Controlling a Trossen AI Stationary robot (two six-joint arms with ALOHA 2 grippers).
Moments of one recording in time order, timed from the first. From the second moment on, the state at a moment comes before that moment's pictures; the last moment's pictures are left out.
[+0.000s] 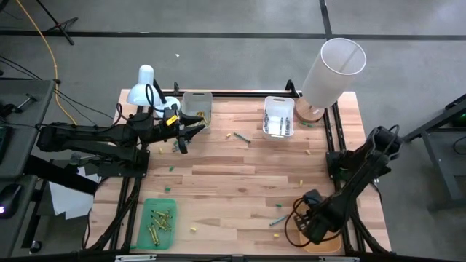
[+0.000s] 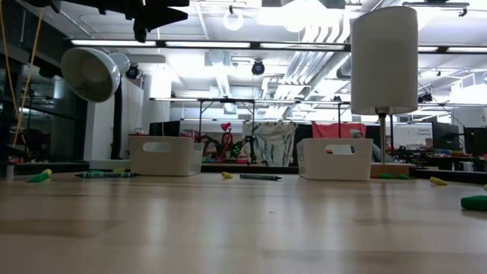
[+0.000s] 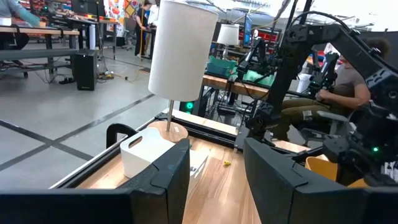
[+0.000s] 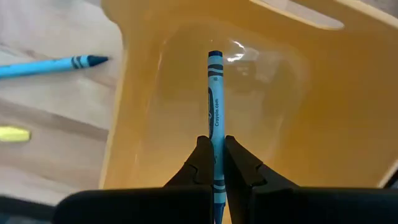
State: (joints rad) left arm 0.06 0.82 0.57 0.25 -0.25 -0.17; right arm 0.91 1.63 1.11 -1.05 -0.06 2.11
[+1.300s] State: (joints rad) left arm 0.06 0.82 0.57 0.22 -0.25 -0.17; right arm 0.91 1.74 1.02 -0.81 -0.10 2.14
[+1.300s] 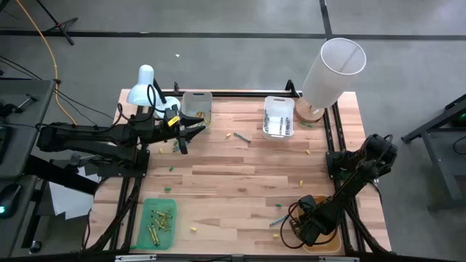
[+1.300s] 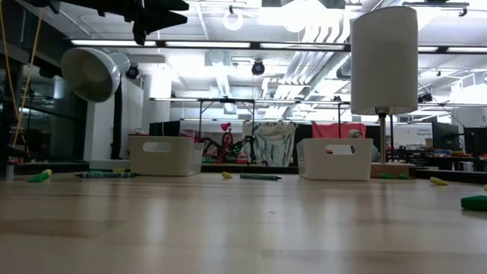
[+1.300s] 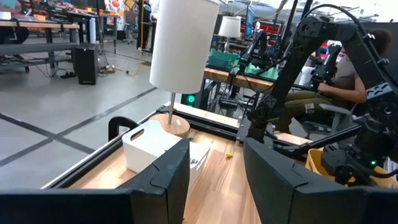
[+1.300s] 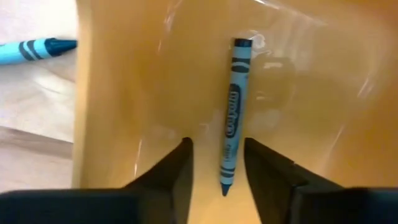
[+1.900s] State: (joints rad) left arm 0.06 0.82 0.57 0.21 -0.25 -0.17; right arm 0.94 1.35 1.13 -1.00 0.25 1.85
